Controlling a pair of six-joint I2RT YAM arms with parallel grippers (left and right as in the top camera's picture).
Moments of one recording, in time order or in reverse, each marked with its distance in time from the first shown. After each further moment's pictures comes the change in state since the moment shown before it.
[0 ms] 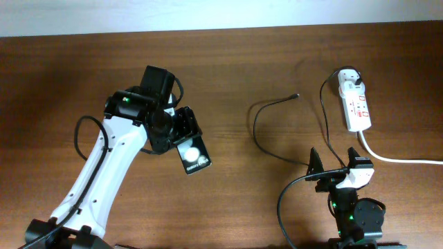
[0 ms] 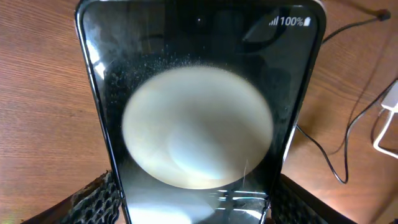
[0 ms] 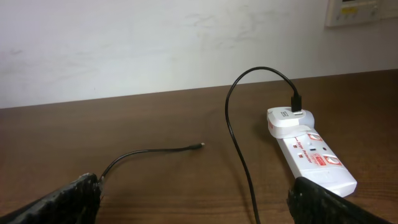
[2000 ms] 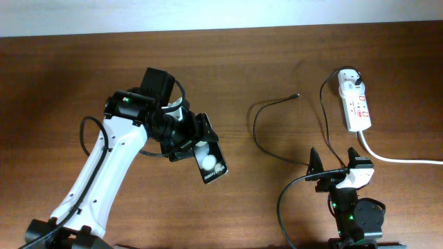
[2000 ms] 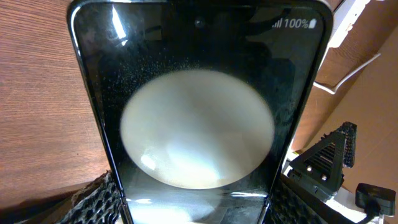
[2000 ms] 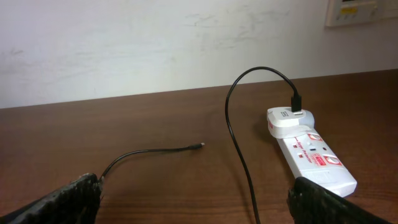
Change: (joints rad) left arm 0.000 0.000 0.000 -0.048 0.313 0.003; right arm 0.000 0.000 0.000 0.000 0.000 0.000
